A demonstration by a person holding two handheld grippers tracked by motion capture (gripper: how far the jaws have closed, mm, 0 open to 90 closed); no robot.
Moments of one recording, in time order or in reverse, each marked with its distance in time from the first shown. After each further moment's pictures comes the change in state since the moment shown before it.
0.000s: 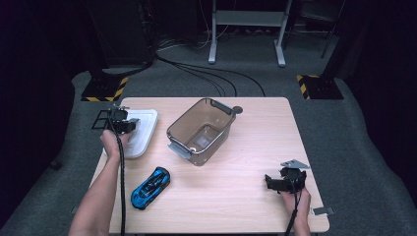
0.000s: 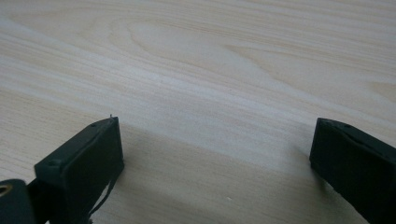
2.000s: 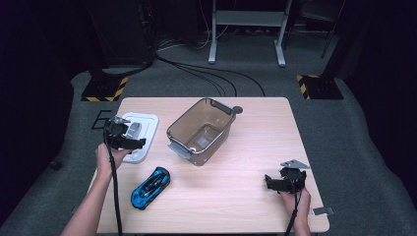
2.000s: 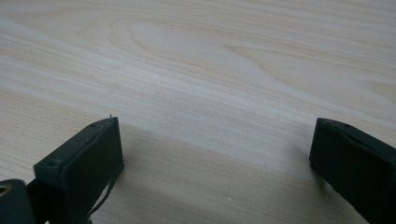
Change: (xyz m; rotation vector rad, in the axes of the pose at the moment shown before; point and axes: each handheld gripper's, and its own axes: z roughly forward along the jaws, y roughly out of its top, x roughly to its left) left arm -0.027 -0.036 -0.076 -0.031 -0.205 0.141; right arm 0.001 0.000 0.000 -0.001 -0.002 0.008
